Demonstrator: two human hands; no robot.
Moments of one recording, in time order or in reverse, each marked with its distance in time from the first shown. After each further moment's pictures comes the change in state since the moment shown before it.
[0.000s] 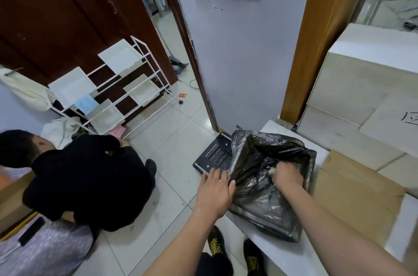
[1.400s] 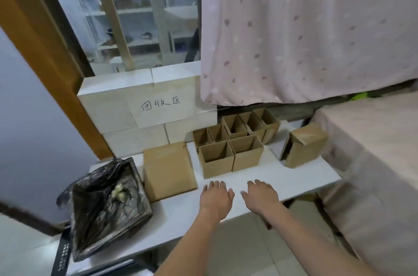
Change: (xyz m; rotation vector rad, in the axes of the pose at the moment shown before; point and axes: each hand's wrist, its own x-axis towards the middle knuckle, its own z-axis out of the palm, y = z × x) left_hand -0.229 0.315 0.045 0.149 -0.154 0.973; right_hand -0.431 0.263 0.032 0.154 0.151 0.671
